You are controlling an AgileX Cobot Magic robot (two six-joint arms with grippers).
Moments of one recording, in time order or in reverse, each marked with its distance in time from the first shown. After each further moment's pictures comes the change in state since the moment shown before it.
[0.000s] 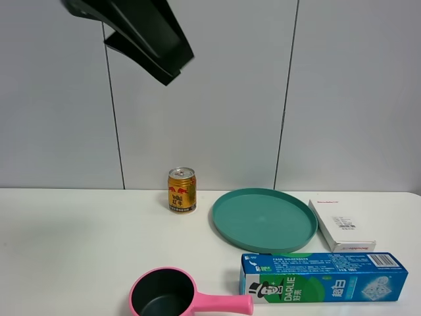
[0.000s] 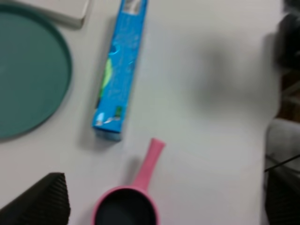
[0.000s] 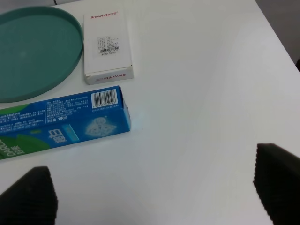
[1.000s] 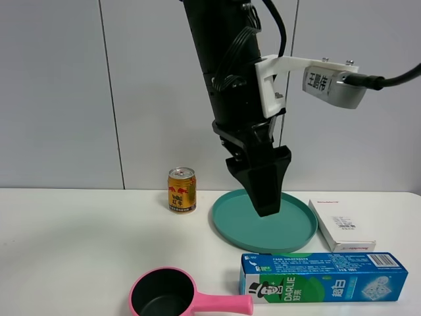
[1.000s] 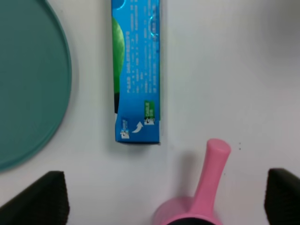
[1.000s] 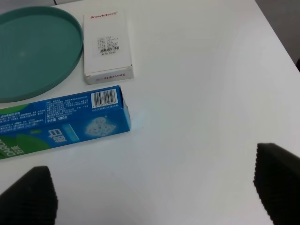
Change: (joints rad) left arm -0.299 0.416 -0.261 0.387 -0.046 -0.066; right arm 0.000 0.000 0.000 -0.005 0.000 0.000
